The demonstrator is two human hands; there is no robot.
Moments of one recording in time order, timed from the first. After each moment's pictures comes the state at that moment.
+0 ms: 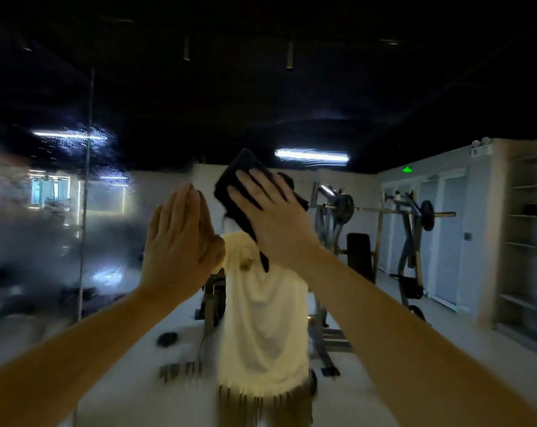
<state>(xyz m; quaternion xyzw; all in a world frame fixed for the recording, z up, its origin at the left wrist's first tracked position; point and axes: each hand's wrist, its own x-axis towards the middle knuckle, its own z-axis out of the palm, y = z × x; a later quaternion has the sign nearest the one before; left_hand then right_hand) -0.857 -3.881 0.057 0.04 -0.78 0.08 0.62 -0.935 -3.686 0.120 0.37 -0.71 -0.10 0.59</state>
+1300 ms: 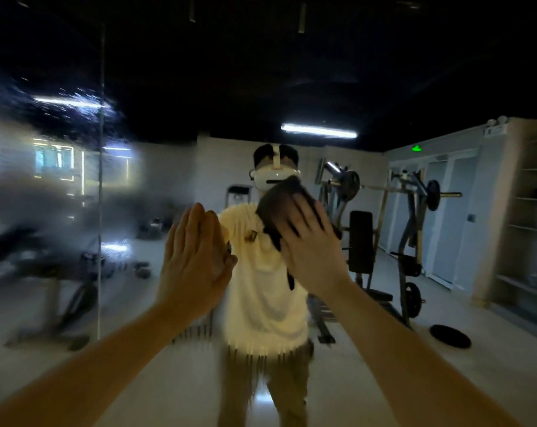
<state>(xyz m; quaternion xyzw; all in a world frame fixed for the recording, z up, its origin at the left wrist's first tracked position) -0.845 -3.870 -0.038 0.00 -0.82 0.01 0.57 -0.944 -3.640 0.017 0.34 -0.73 -0.07 0.58</state>
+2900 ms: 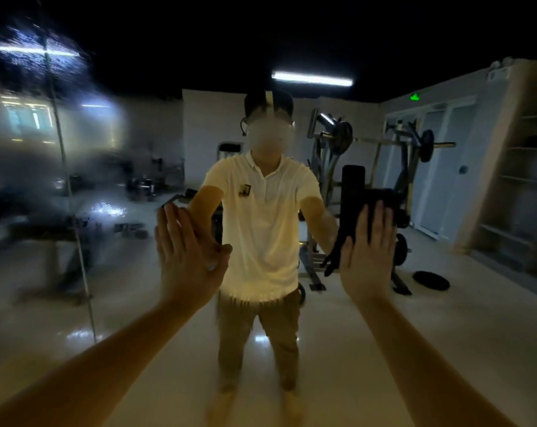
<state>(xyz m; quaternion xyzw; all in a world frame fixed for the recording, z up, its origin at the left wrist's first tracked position) -0.852 -3.834 -0.132 0.08 -0.85 -0.08 0.52 -0.963 -3.516 -0.113 0.13 -0.82 0.17 0.52</state>
